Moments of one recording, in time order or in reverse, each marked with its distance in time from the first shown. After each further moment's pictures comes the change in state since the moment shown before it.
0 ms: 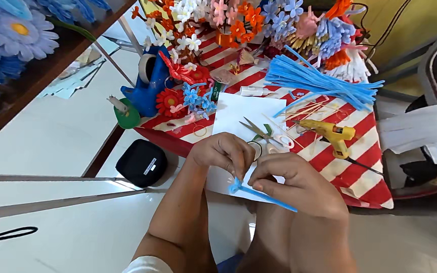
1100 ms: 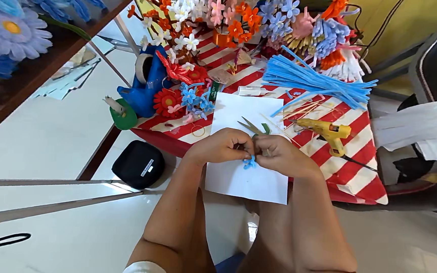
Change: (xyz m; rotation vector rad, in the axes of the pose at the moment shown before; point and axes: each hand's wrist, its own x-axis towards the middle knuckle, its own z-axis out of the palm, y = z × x) left_hand -0.003 0.010 -0.001 0.614 0.213 -0.507; right_hand 0.001 0.062 -0.019 -0.073 -0.001 0.262
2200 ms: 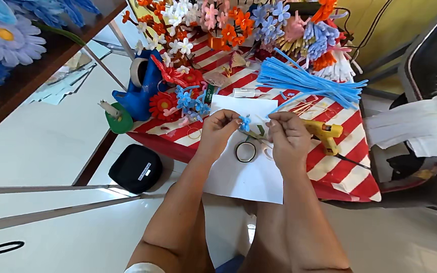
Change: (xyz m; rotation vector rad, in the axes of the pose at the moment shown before) left_hand 0.019 0.003 0.027 -0.280 0.863 -0.097; right_hand 0.011 -0.013 0.021 -0.026 0.879 -0.129
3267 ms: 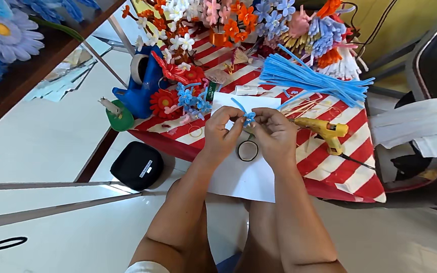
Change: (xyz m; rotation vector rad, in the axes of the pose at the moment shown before) left_hand 0.006 -0.011 0.001 0.431 0.027 0.562; right_hand 0.004 -0.005 0.025 0.029 -0.083 0.068
